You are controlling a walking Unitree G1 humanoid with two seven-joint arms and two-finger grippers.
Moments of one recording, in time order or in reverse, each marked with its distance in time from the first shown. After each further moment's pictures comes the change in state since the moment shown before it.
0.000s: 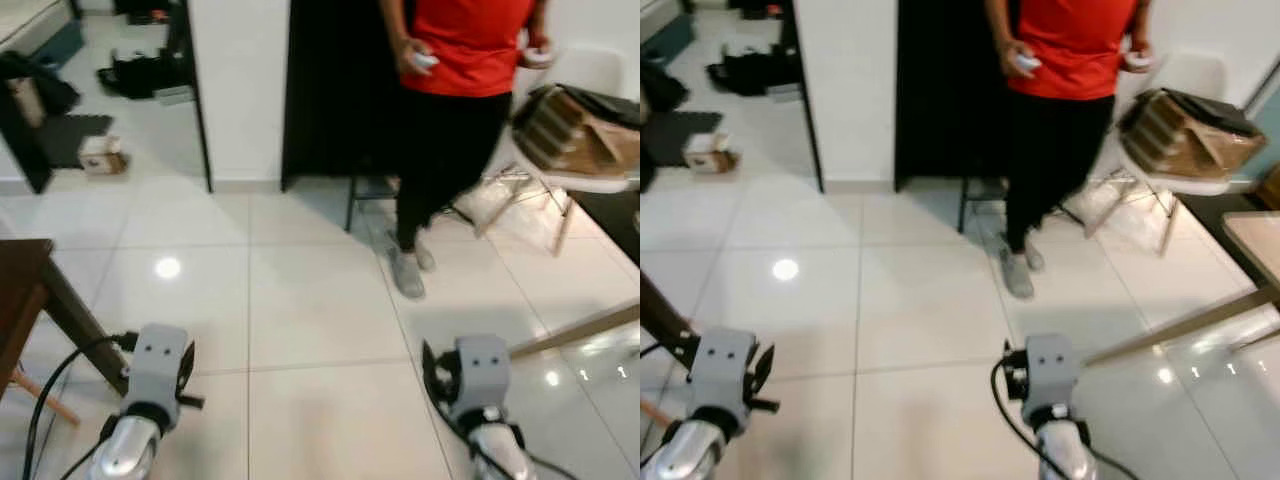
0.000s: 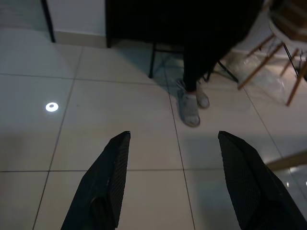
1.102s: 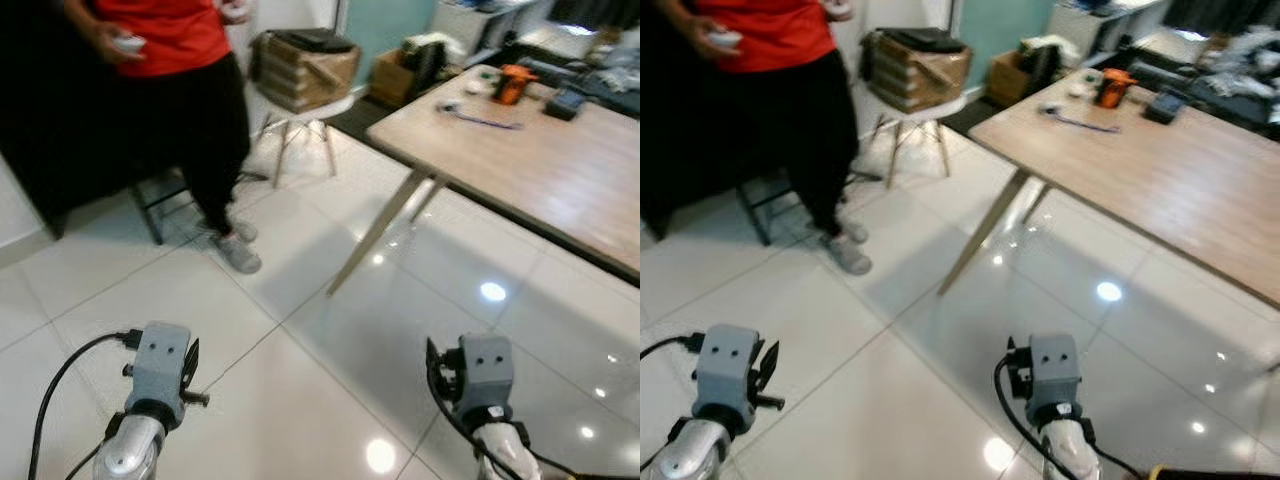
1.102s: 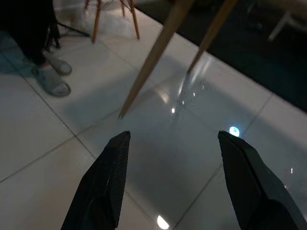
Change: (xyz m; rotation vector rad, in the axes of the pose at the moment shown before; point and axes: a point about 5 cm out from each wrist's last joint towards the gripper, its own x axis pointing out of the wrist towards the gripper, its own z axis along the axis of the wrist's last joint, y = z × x) left arm 0.000 -0.002 0.000 -0.006 -0.005 -0.004; right arm -0.003 -0.002 -0.003 -0.003 0.007 -0.005
